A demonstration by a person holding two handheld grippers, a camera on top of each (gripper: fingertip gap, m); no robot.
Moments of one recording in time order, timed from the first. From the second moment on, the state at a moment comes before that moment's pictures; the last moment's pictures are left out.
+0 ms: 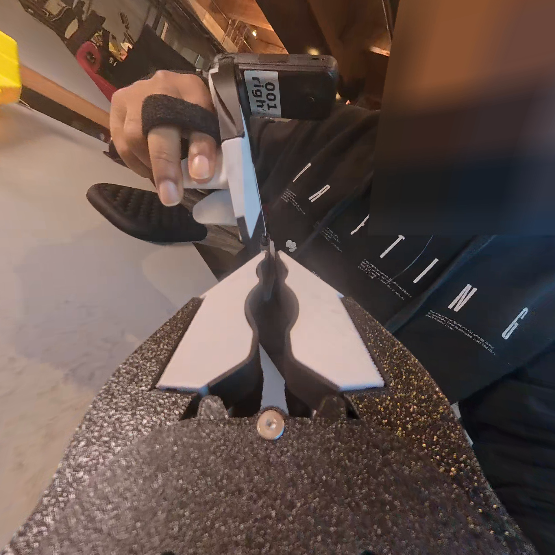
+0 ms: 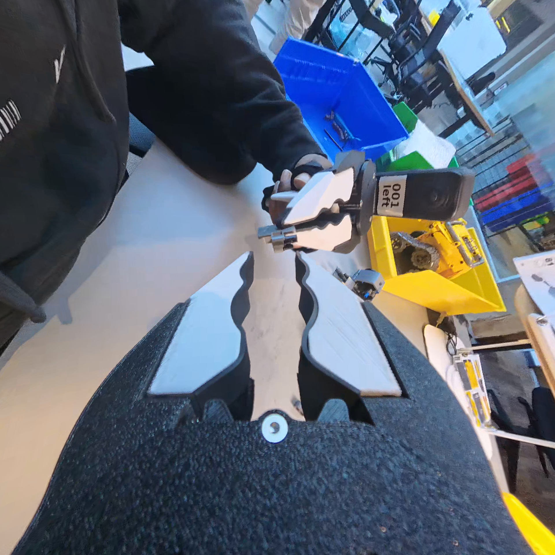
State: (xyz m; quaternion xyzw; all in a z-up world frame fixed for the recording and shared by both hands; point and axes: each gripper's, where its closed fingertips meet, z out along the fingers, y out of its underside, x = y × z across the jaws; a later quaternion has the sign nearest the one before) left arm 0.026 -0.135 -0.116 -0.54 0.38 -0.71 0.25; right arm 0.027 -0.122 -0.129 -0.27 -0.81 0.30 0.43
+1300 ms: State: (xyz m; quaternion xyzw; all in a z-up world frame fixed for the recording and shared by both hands) left arm 0.017 -0.081 -0.221 -0.74 0.45 -0.26 0.42; right arm 0.019 -0.078 -0.219 -0.42 -0.75 0.39 0.32
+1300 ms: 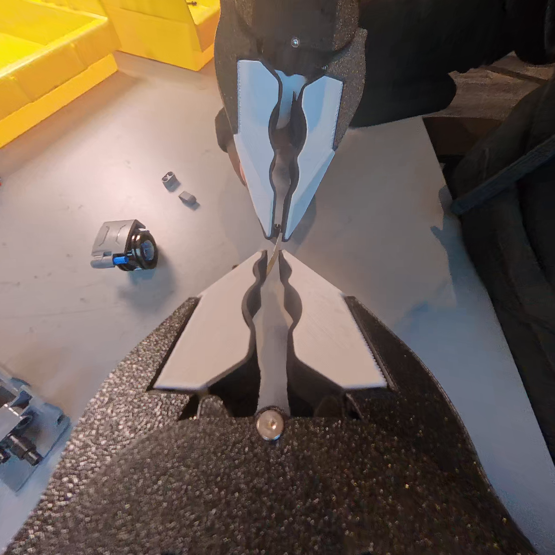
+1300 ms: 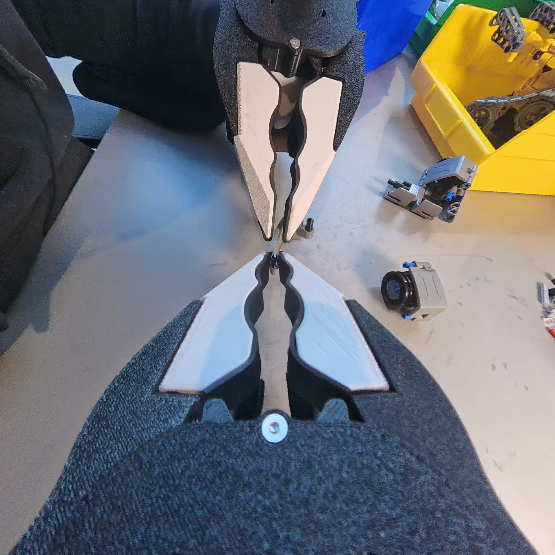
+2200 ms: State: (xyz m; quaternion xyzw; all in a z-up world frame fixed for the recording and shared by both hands) left arm 0.014 -0.070 -0.249 -0.77 0.47 -0.21 0.38; right arm 0.032 -0.075 -0.241 -0.43 -0.78 0.38 0.26
